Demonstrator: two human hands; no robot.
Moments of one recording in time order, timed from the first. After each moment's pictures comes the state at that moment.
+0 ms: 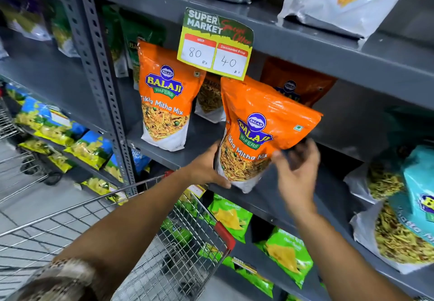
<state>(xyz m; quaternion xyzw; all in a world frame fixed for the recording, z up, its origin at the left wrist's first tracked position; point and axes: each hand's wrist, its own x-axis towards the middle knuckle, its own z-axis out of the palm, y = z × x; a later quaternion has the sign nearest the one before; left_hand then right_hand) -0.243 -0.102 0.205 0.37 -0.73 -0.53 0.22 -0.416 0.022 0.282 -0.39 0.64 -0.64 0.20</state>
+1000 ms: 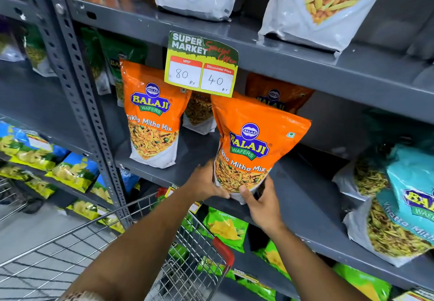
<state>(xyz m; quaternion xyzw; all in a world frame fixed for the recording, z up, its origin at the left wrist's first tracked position) -0.259 -0.105 0.195 0.42 -0.79 -0.41 0.21 -0.417 0.013 0.199 -0.47 0.67 -0.50 0.27</state>
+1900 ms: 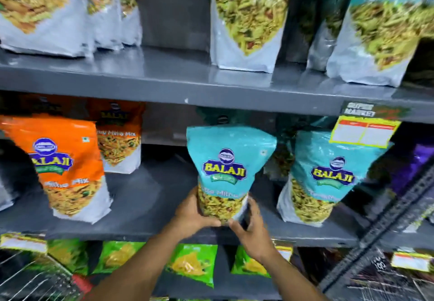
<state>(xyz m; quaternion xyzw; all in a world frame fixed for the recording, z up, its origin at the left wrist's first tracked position) -0.541 0.091 0.199 0.29 -0.77 -0.51 0.24 -0.671 0.235 0.180 -0.43 0.70 -0.52 0.21</state>
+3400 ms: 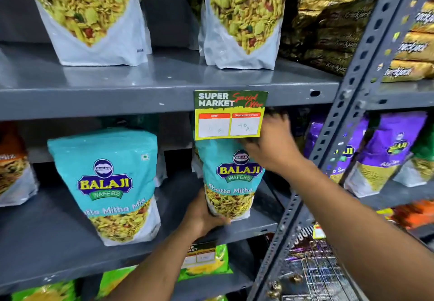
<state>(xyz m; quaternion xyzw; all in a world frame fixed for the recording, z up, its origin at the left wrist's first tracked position) -0.748 0.211 0.188 0.24 -0.79 -0.53 0.18 -0.856 0.338 0.404 -0.48 0.83 -0.15 -0.22</state>
